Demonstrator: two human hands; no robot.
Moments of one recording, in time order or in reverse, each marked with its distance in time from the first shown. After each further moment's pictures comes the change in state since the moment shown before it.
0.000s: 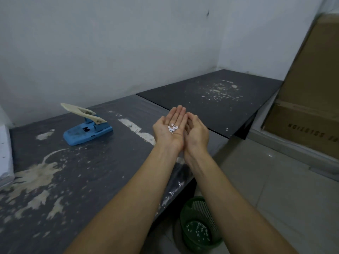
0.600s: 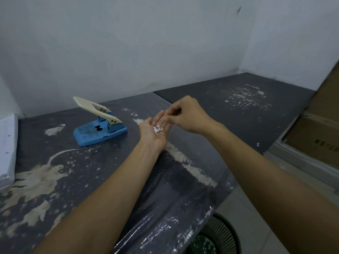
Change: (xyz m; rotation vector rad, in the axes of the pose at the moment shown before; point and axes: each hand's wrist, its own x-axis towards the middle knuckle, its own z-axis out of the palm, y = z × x) left_hand 0.074 0.100 -0.046 0.083 0.118 0.116; right_hand 0.076 0.008 0.085 -1.473 -0.789 -0.539
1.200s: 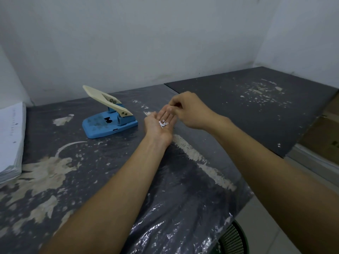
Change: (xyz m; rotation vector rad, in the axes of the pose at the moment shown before) left_hand 0.013 0.016 -0.011 0.007 0.120 0.051; right_hand 0.031 -0.006 0.034 -0.124 -0.112 -0.054
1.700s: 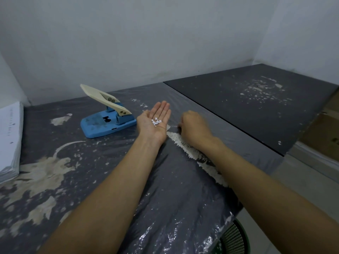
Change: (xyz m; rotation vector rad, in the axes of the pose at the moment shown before) left_hand 0.014 0.010 -0.010 -0.092 -0.089 0.013; right_hand -0.016 0.052 0.062 -0.346 0.113 0.208
